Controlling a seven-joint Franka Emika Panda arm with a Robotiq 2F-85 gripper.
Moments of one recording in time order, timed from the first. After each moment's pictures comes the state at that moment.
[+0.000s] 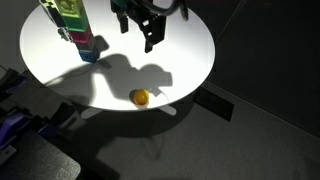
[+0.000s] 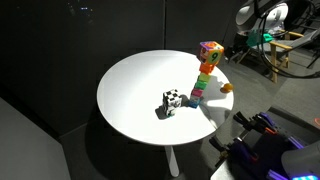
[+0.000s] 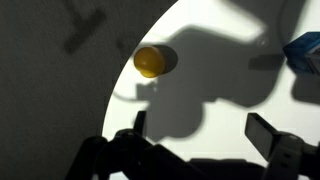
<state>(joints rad) -0.26 0.24 -0.23 -2.19 0.06 2.41 -0.26</state>
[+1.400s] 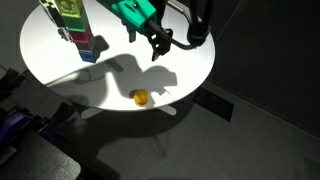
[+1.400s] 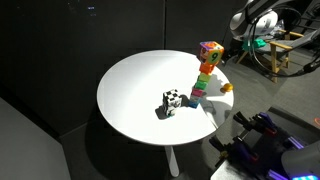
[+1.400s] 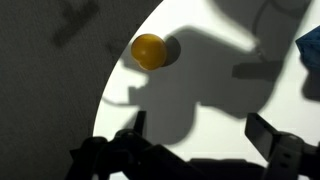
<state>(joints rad) -0.32 0.37 -0.19 -2.11 0.13 2.45 -0.36</state>
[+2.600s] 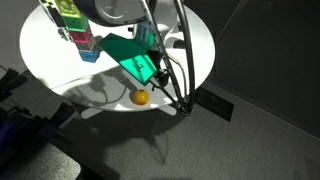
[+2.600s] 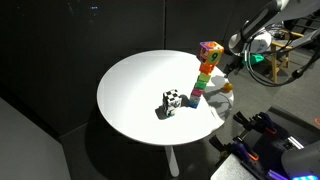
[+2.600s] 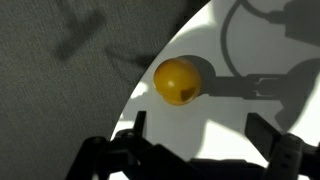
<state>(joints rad) -0.41 0.55 -0.15 -2.10 0.13 2.59 -0.41</state>
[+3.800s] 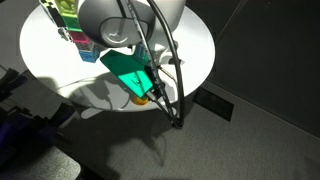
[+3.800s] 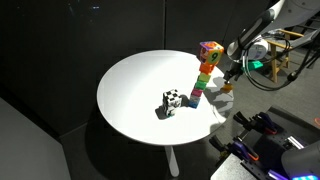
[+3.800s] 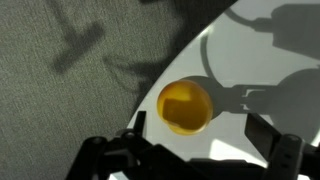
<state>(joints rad) -0.43 0.64 -0.15 -2.08 0.13 2.61 -0.41</state>
